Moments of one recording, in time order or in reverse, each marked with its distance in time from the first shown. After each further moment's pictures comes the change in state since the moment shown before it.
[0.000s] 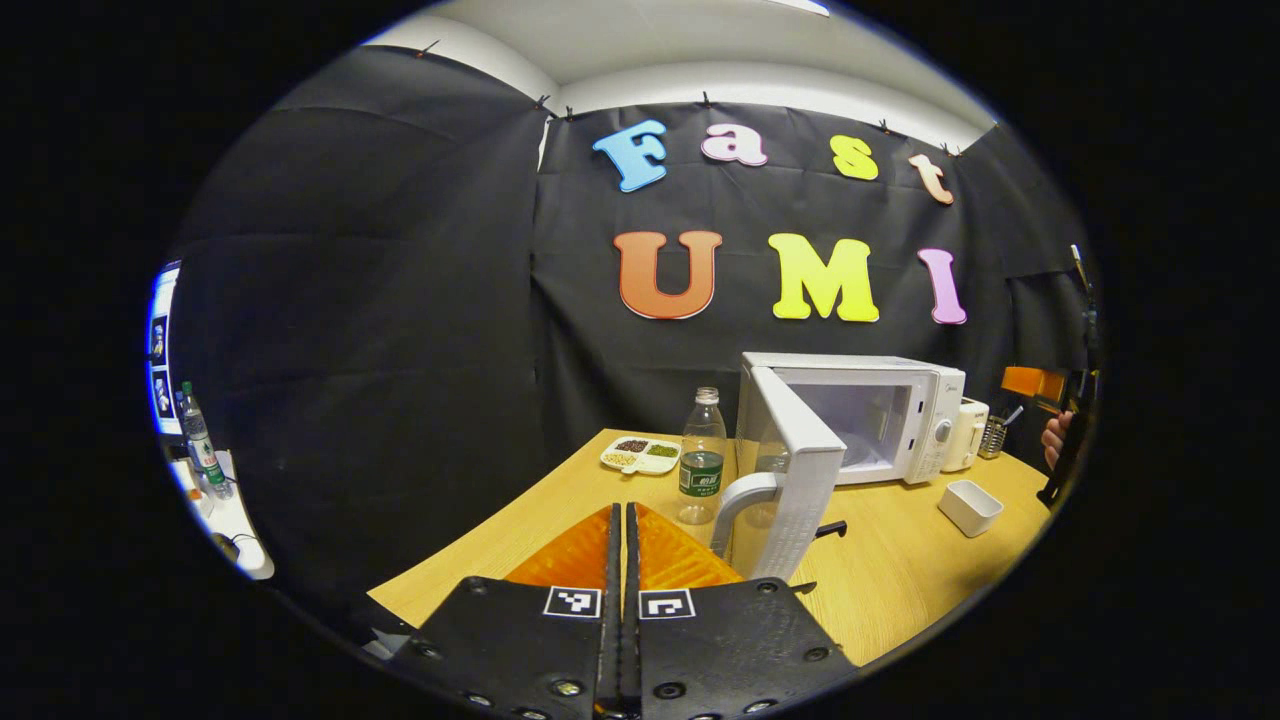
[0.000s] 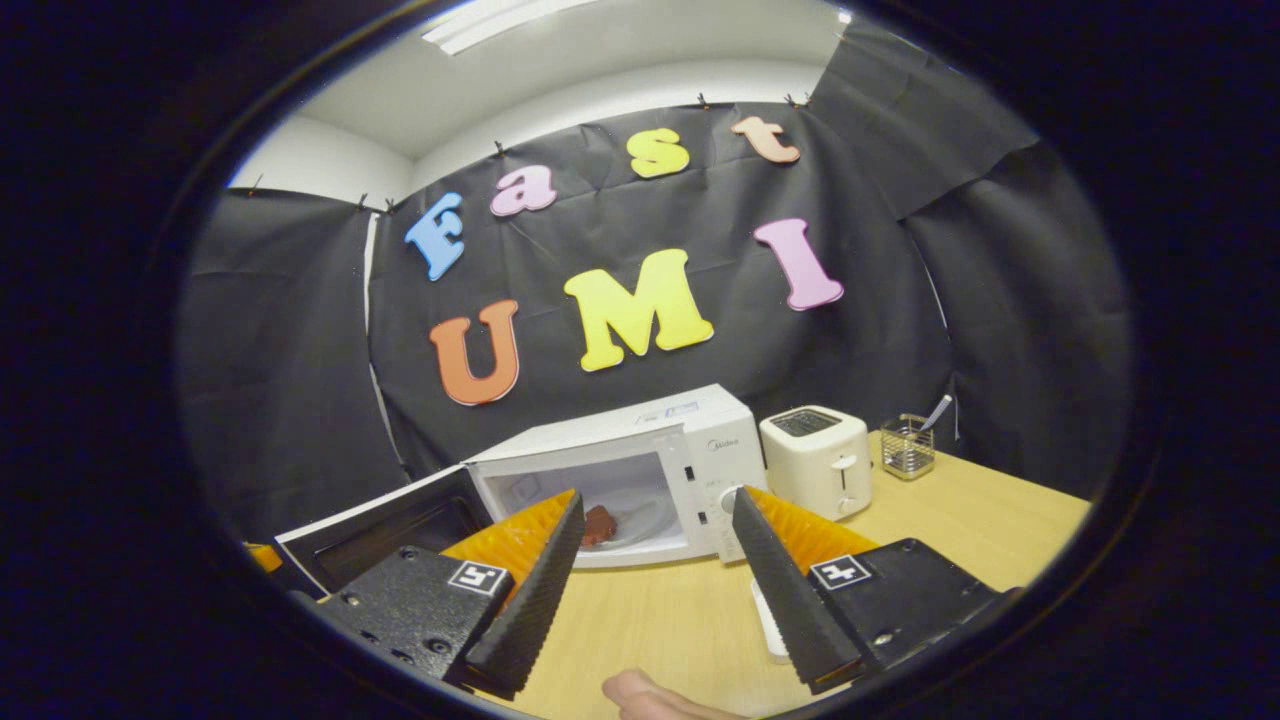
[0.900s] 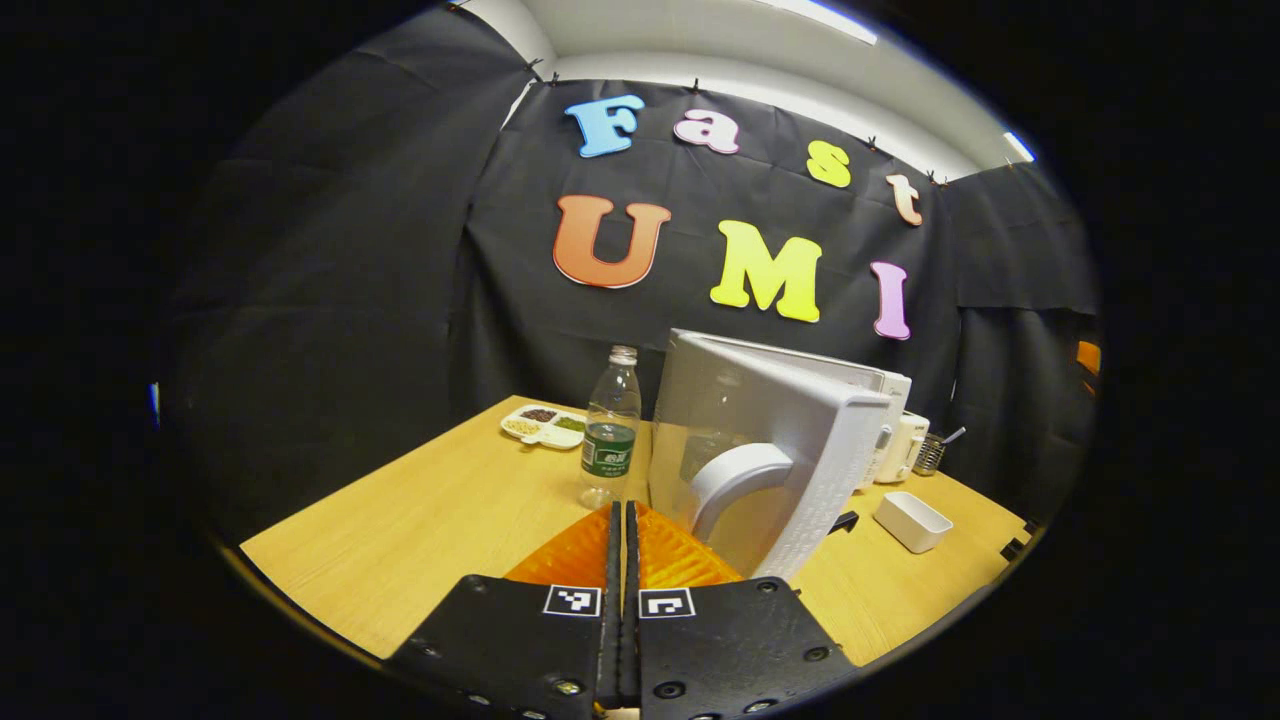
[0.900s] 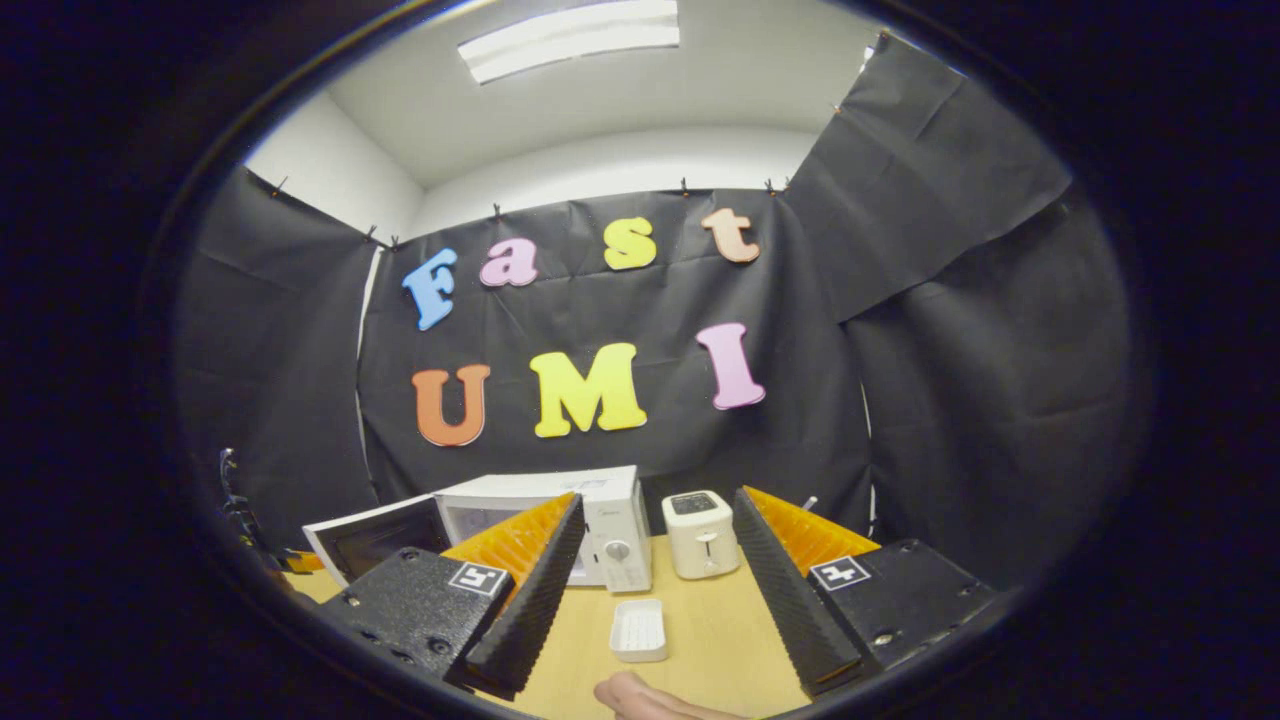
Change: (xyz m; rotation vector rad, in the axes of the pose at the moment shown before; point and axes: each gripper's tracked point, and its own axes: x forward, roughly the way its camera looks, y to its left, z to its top) left arm 0.050 -0.076 -0.042 -0.132 0.047 -0.244; right arm -0.166 -0.116 0.099 -0.120 -0.182 -0.117
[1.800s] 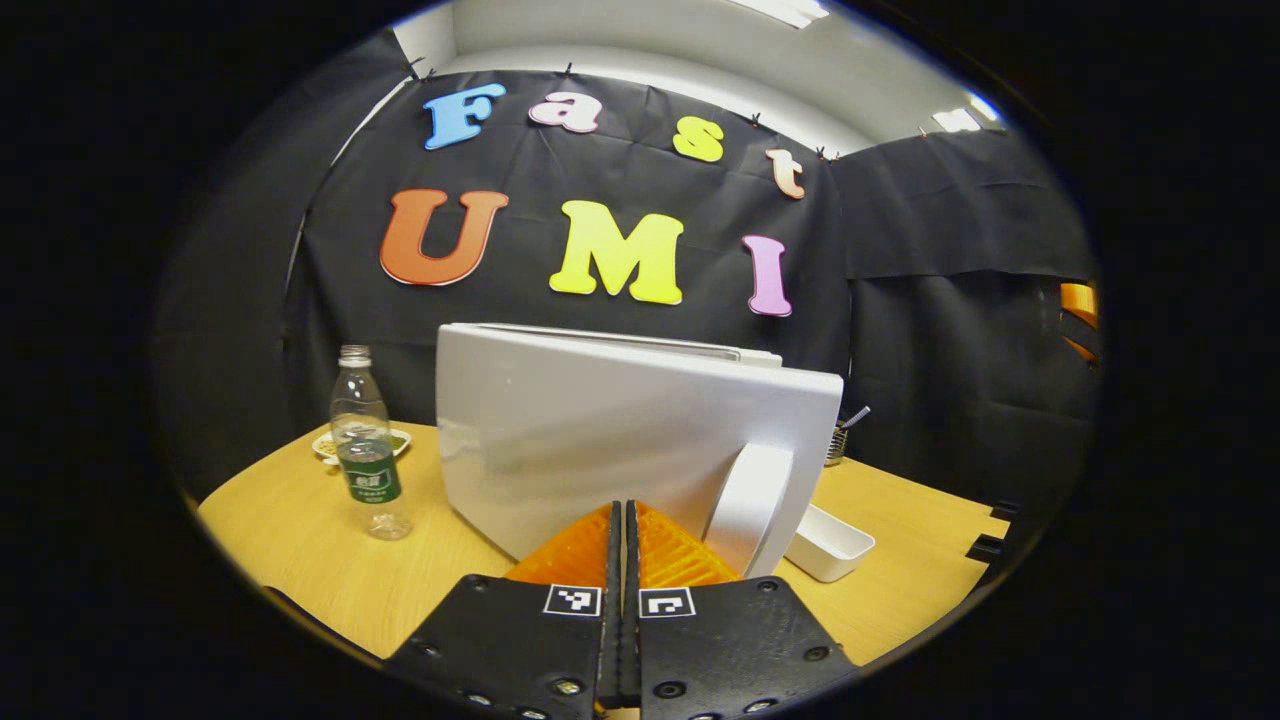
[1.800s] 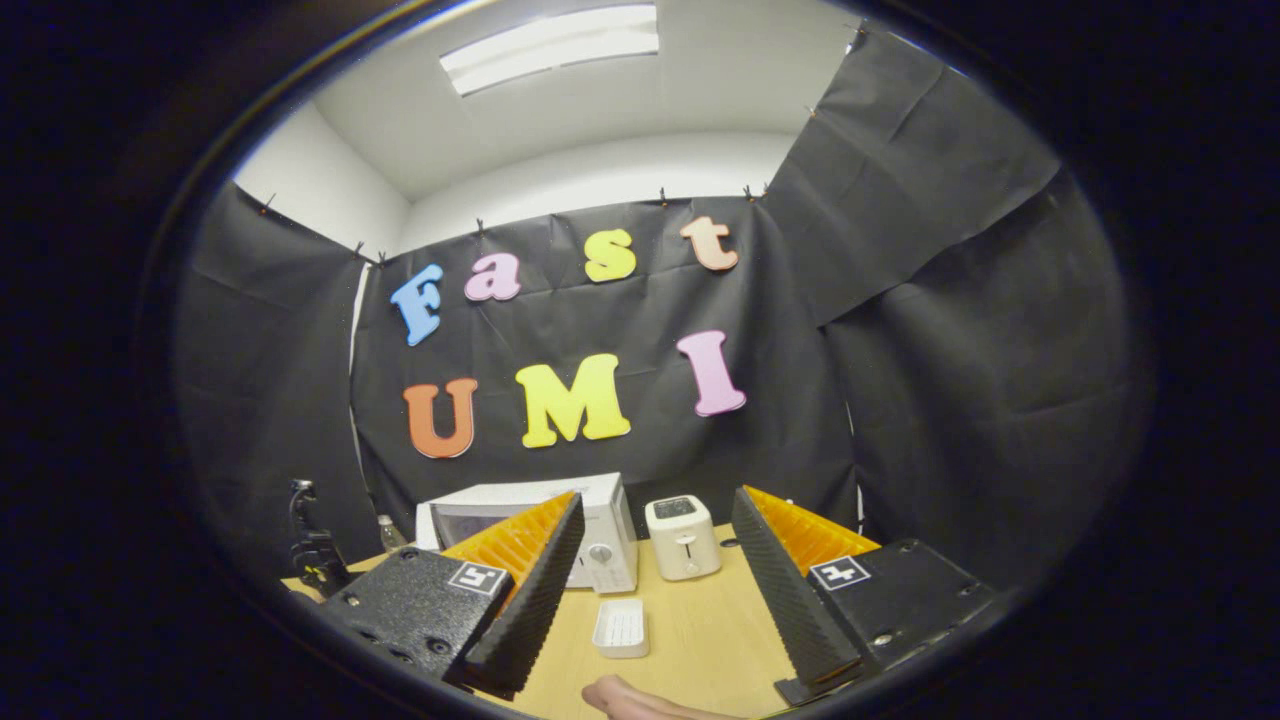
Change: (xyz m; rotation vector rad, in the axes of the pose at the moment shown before) left arm 0.084 -0.196 -0.009 0.104 -0.010 -0.335; right arm -0.011 -0.025 0.009 0.051 -0.016 0.003
